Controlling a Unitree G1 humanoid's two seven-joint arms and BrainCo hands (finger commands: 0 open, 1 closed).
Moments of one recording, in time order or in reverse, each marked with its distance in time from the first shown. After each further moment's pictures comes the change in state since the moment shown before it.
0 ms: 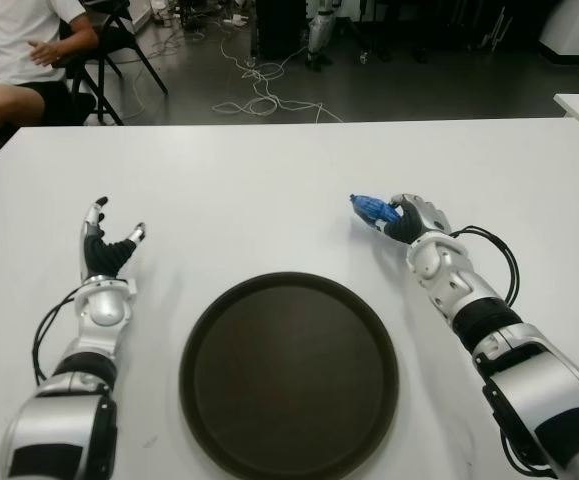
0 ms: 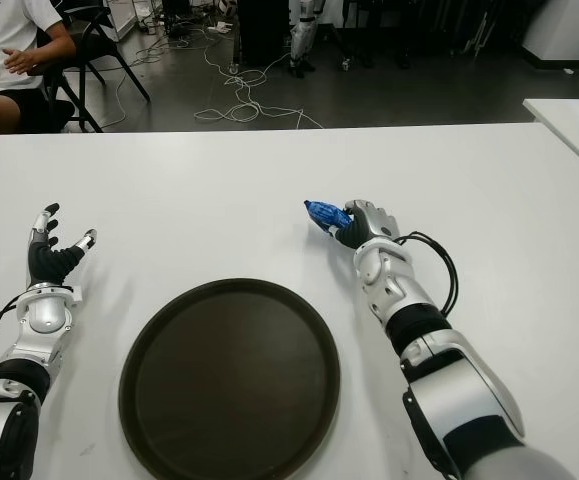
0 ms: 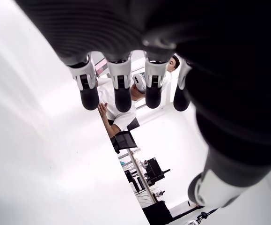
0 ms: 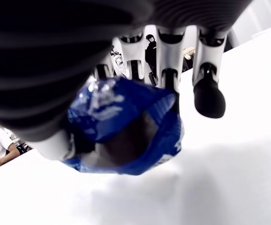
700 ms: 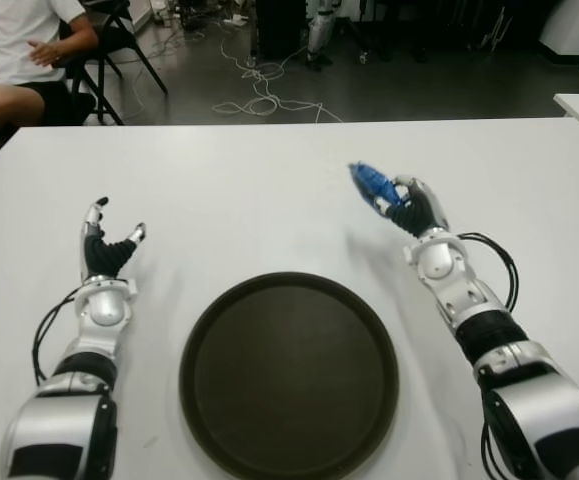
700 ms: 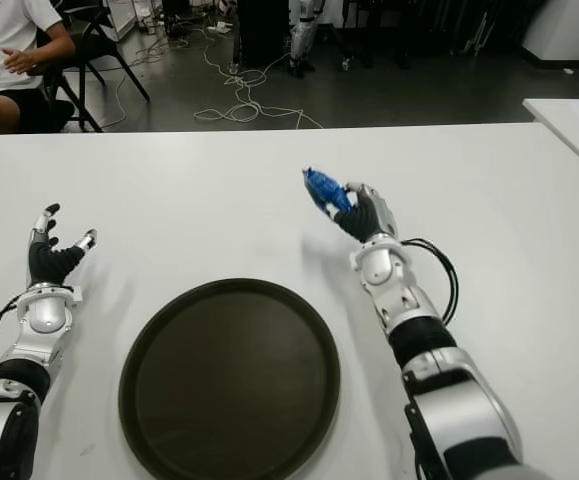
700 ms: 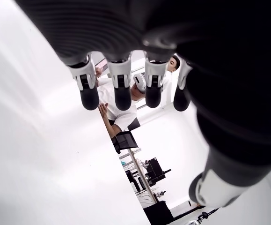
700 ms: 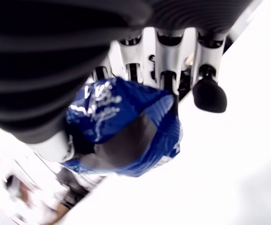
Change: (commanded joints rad) left arm 0.003 -0.002 -0.006 -0.009 0.008 0.003 0.014; right arm 0.131 0.043 -0.213 -0.257 0.264 -0.215 0.036
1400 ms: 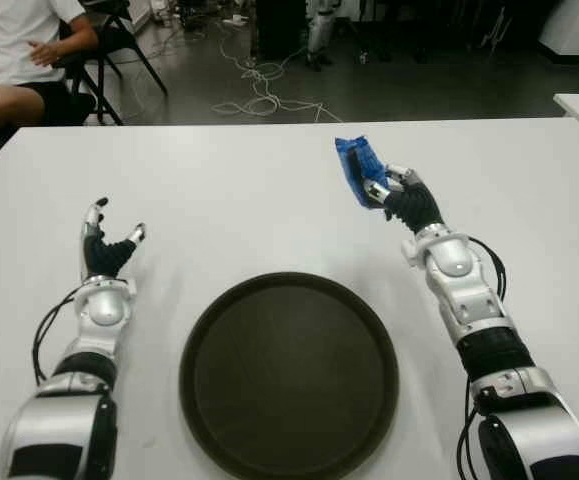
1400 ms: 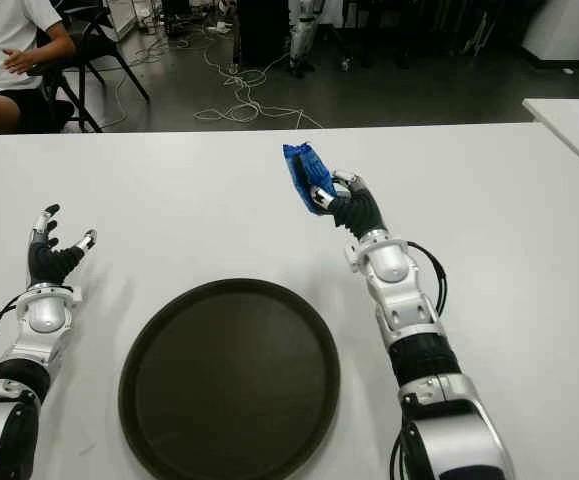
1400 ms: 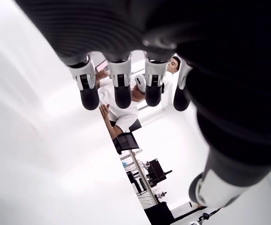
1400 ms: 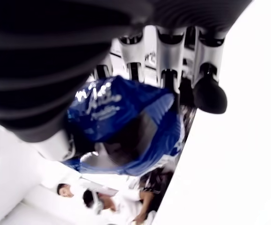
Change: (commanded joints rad) left arm -0.001 0.000 0.009 0.005 -0.013 -0.002 -0.024; right arm 0.090 0.040 -0.116 -0.258 0.271 0.085 0.326
